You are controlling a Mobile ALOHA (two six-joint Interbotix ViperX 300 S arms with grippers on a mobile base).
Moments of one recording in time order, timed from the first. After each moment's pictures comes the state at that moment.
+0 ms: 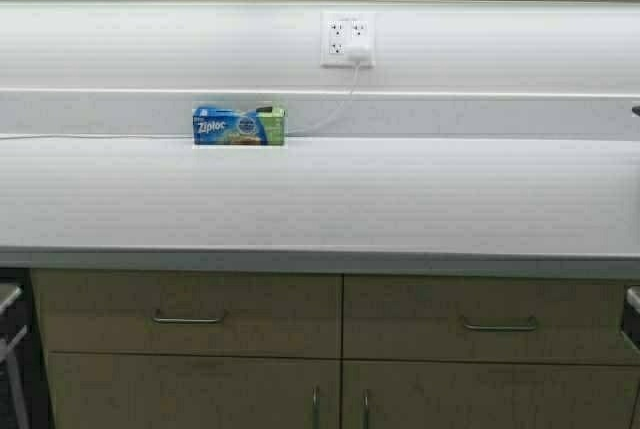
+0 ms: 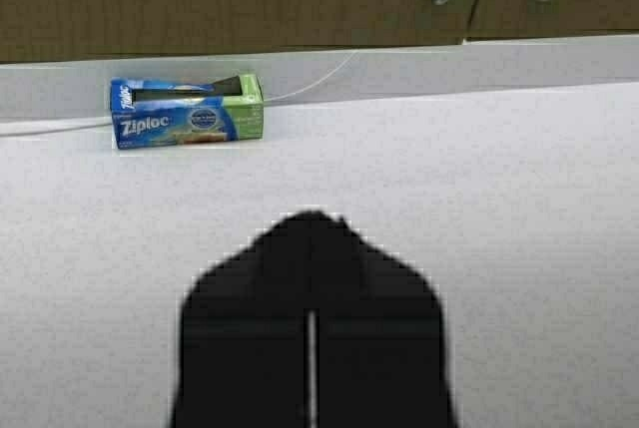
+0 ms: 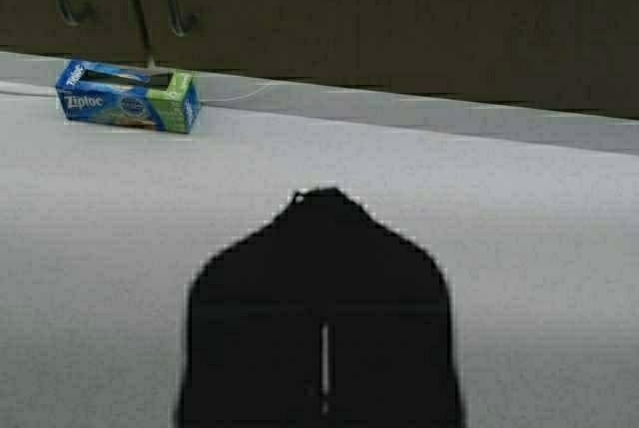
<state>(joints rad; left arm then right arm) -0.32 -0.24 0.47 -0.51 0.01 0.43 0.27 -0.31 0.42 -0.46 0.14 0.47</state>
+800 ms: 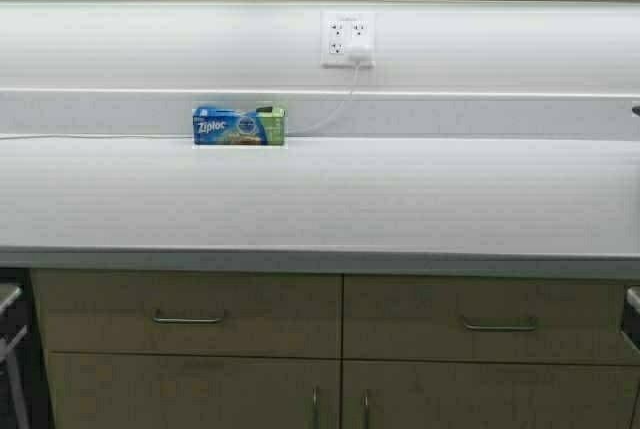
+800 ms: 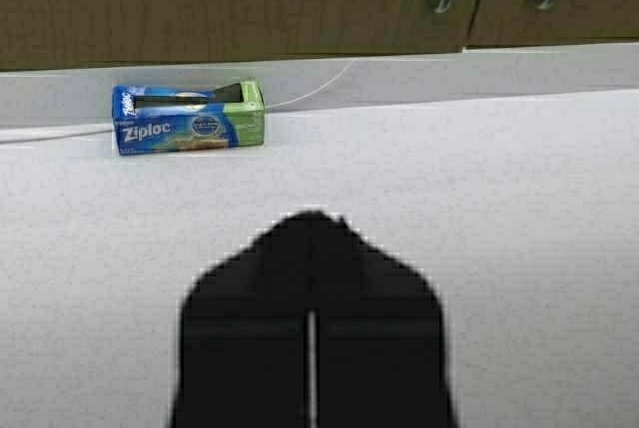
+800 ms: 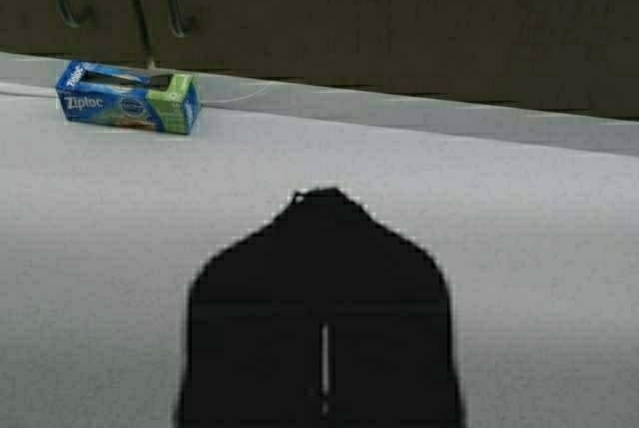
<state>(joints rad) -0.32 -0.24 0.47 -0.51 0.01 0.43 0.27 -0.31 0.42 -0.46 0.14 0.47</state>
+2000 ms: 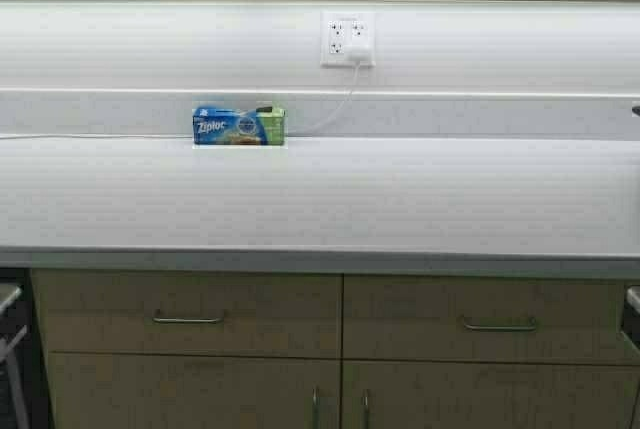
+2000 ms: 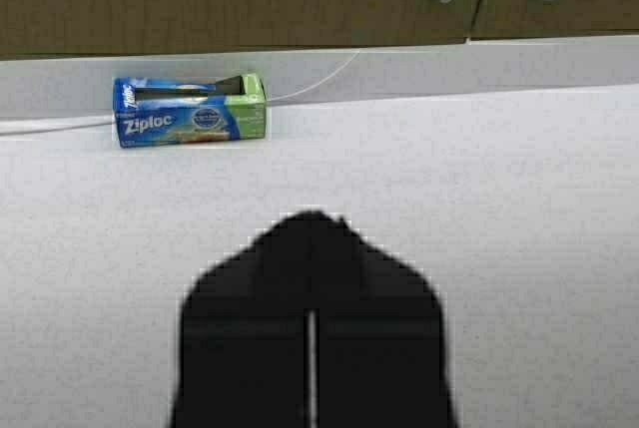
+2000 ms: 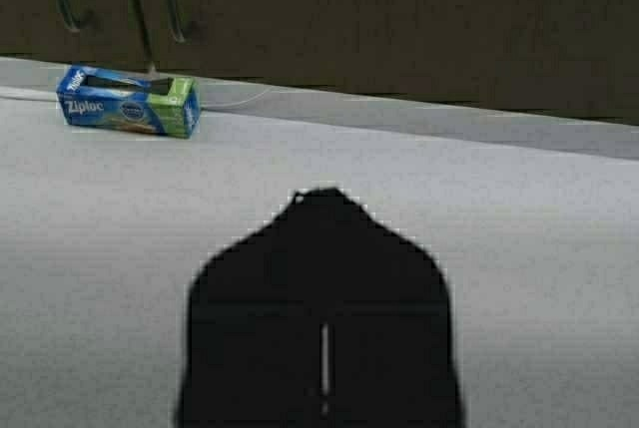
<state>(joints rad) -0.32 -0.24 0.48 -0.51 0.00 0.42 0.27 -0.32 0.42 -0.46 0.14 0.47</state>
